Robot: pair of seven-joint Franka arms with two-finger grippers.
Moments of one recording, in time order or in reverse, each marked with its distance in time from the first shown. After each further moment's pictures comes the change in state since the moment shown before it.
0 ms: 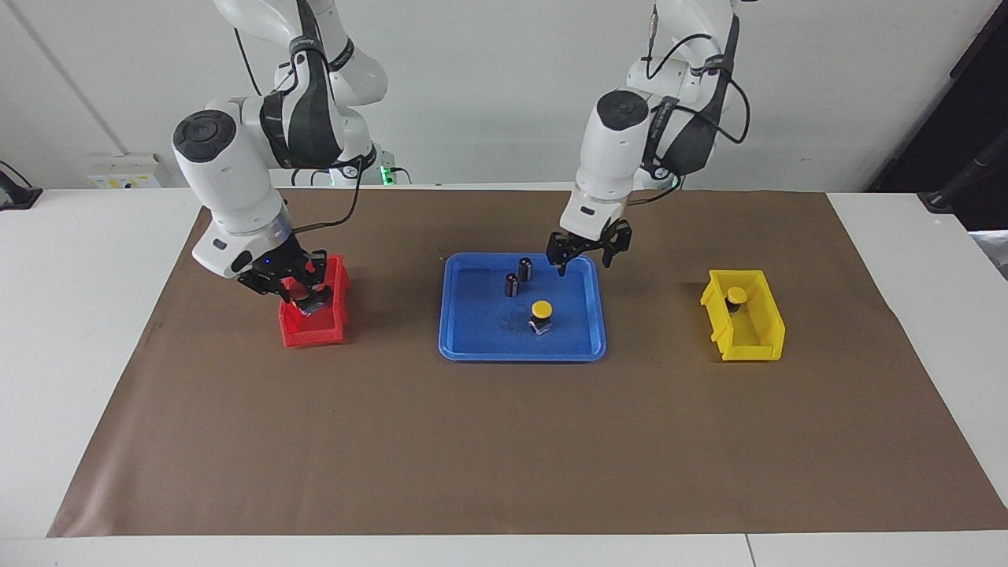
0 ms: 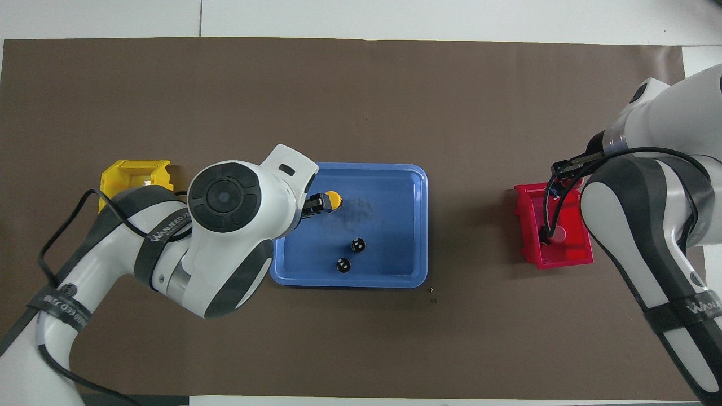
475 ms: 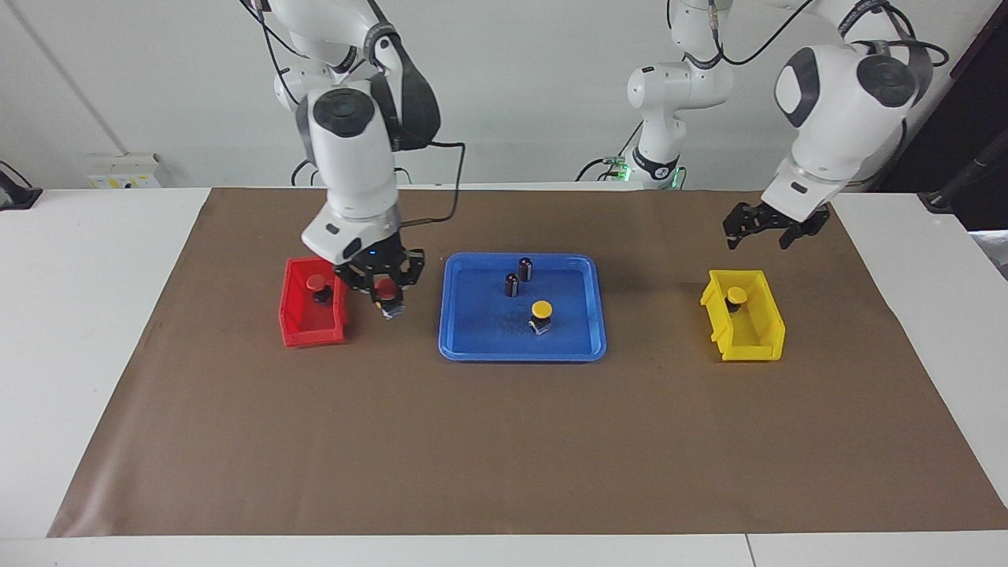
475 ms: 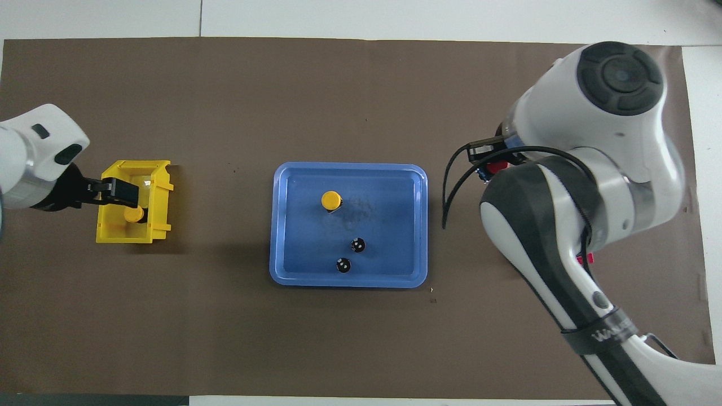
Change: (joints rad) left arm 0.380 -0.231 0.015 0.008 -0.002 -0.336 0.602; right arm 0.162 0.055 -0.001 0.189 -0.015 -0.098 0.202
